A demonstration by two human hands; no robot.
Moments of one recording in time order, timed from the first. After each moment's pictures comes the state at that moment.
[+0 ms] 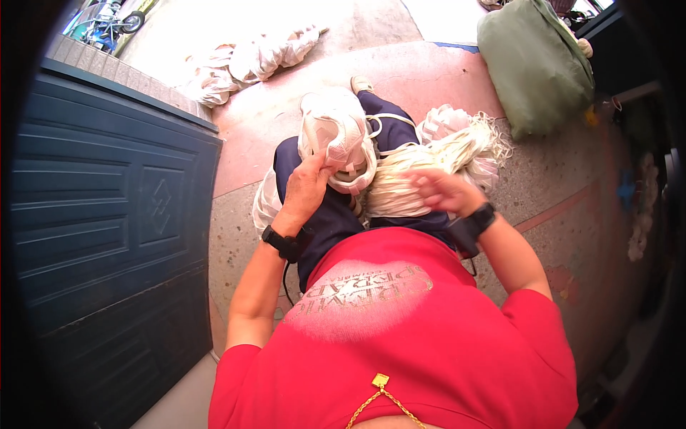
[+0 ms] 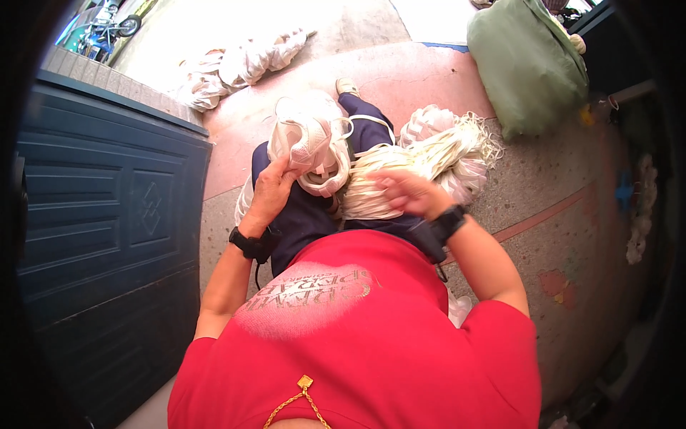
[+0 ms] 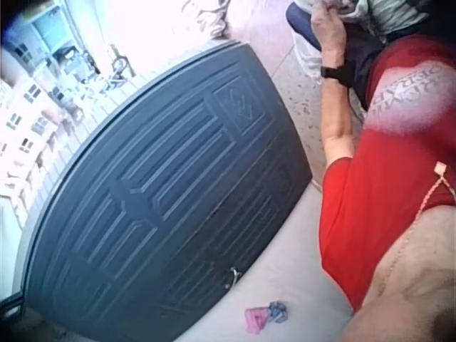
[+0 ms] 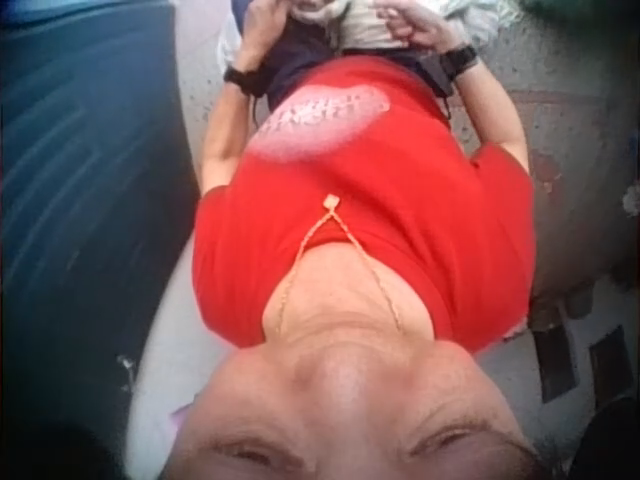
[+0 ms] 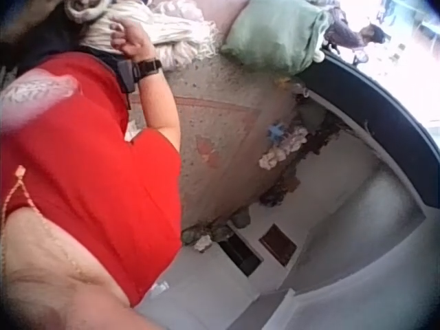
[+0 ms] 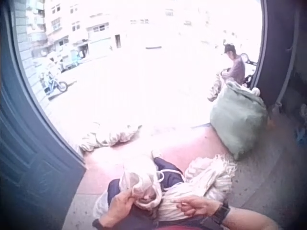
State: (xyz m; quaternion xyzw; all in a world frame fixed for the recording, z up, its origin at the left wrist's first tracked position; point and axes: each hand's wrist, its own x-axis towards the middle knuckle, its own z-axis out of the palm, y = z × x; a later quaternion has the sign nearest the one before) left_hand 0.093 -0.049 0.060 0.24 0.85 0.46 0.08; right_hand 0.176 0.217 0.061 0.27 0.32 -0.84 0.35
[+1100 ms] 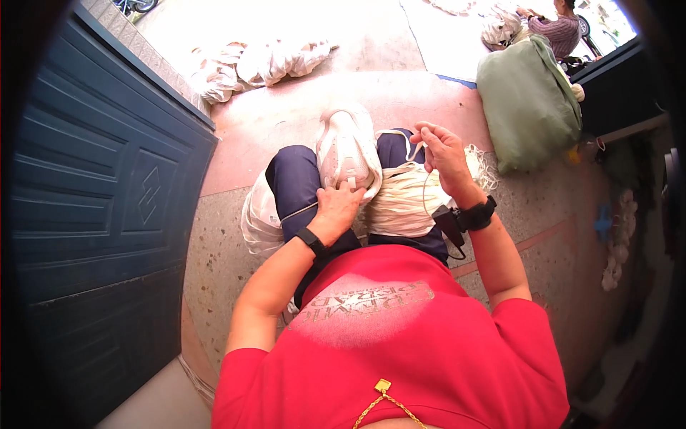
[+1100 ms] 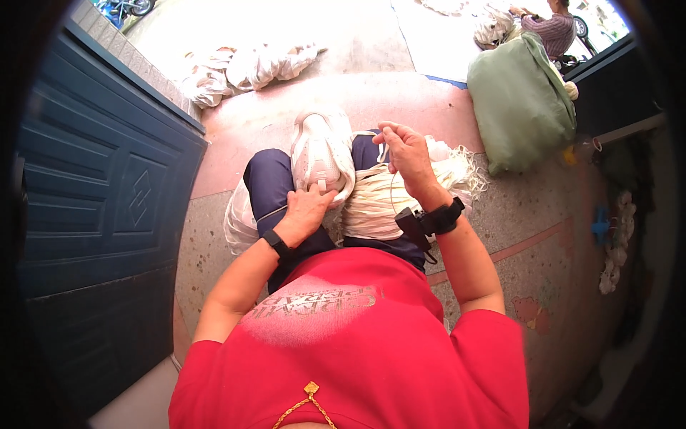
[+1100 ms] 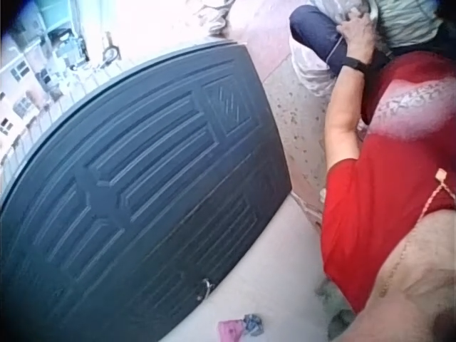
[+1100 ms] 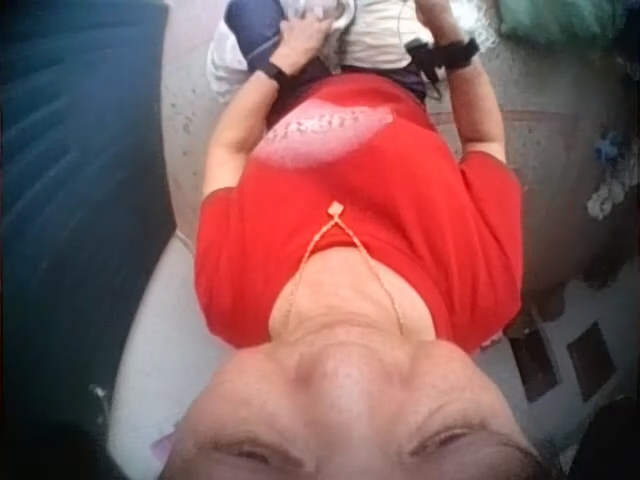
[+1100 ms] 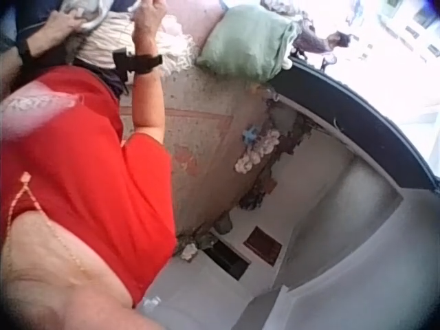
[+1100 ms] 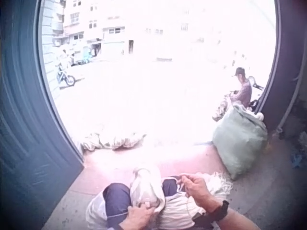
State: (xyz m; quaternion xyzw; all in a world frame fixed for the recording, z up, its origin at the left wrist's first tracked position) left_hand 0.118 -0.033 0.026 0.34 0.93 0.06 0.10; right_hand 0.115 0.180 0.124 0.17 0.67 -0.73 -0.01
